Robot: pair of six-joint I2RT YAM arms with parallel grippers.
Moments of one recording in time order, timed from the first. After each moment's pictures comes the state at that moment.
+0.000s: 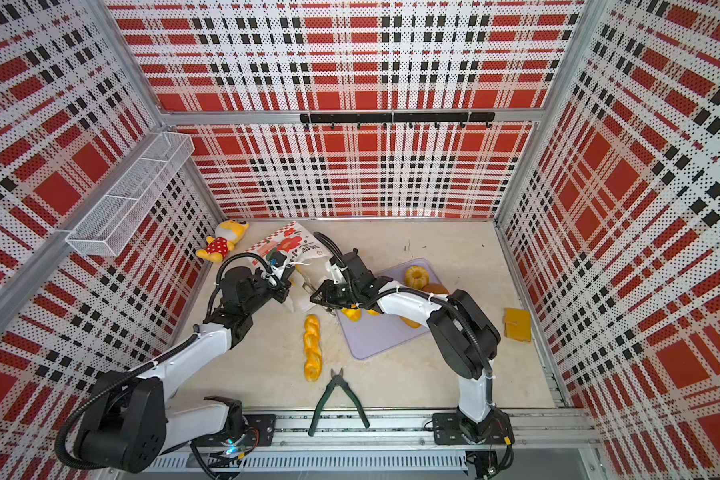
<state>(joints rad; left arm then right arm) -0.20 1.23 0.59 0.35 0.24 0.34 0.79 1.87 1.28 -0.07 -0.49 0.84</state>
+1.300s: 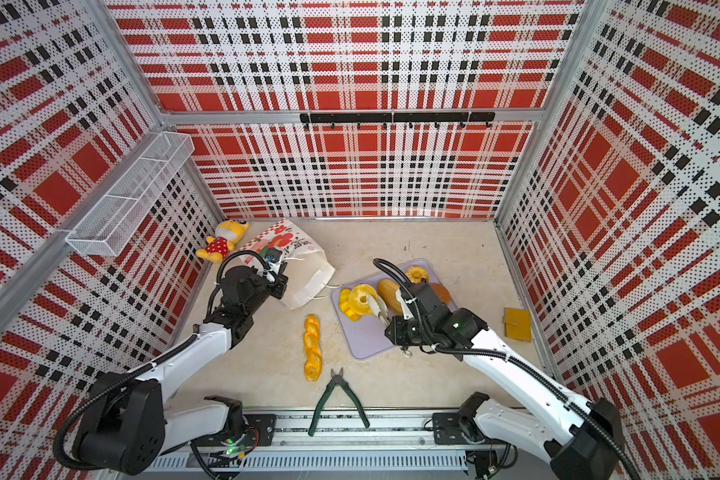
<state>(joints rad) -0.21 1.22 0.60 0.35 0.08 0.31 0.71 1.04 0.86 -0.78 -0.19 0.65</state>
